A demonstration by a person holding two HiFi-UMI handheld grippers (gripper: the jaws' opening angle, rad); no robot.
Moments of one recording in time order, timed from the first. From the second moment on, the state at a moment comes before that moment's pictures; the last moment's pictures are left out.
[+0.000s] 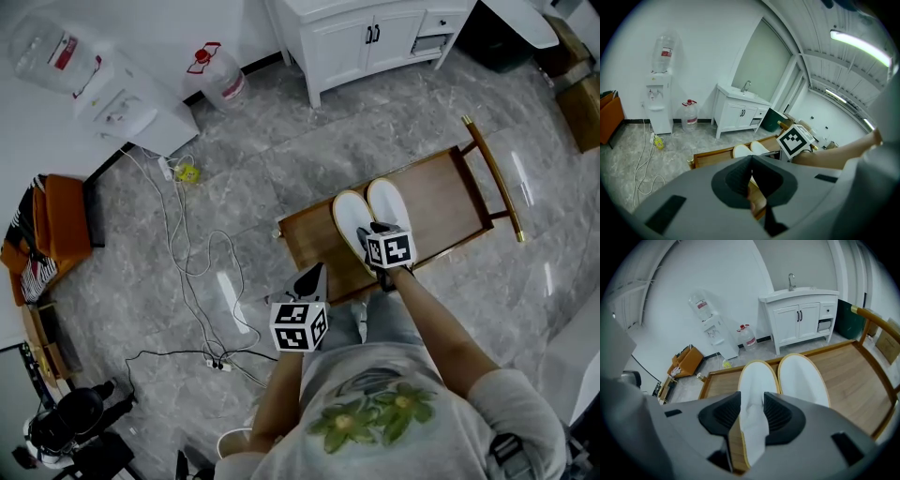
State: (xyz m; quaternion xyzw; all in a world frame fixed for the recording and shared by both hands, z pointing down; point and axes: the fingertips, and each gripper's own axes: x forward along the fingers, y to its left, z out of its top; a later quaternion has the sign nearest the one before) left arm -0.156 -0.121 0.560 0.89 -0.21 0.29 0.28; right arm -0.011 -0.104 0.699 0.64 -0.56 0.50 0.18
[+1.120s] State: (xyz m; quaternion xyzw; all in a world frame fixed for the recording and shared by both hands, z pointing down) left arm -0.096 -0.100 0.484 0.90 -0.28 0.22 0.26; right arm 0.003 -0.074 0.528 0.57 -0.73 0.35 0.11
